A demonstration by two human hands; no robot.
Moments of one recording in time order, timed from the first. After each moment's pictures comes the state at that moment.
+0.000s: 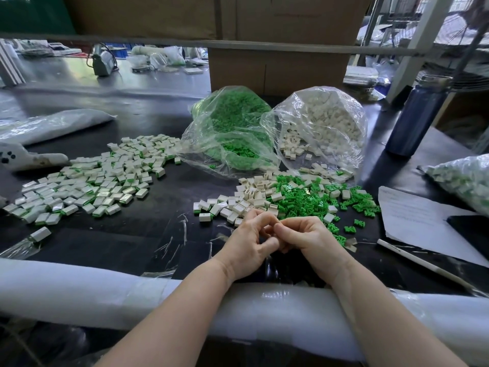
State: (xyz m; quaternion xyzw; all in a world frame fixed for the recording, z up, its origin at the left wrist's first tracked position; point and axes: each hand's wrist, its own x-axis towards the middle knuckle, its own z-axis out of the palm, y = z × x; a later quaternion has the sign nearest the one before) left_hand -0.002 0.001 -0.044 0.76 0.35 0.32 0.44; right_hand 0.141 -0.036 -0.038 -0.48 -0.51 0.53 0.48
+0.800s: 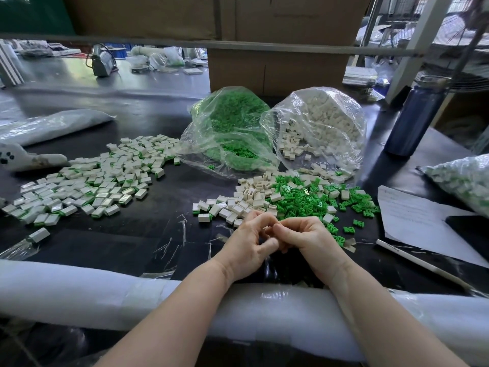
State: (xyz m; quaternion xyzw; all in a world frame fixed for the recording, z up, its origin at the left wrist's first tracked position) left_hand -0.001 -0.001 -0.040 0.77 0.35 0.31 0.44; right_hand 0.140 -0.035 -0.041 -0.49 -0.50 0.52 0.50
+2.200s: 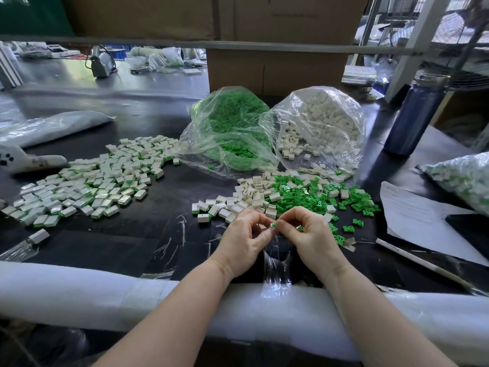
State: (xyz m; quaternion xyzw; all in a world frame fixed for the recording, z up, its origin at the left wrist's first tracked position) left_hand -0.002 0.003 -0.043 0.74 0.40 0.34 0.41; right_hand 0.139 -0.033 -0.041 -0.59 -0.57 0.28 0.49
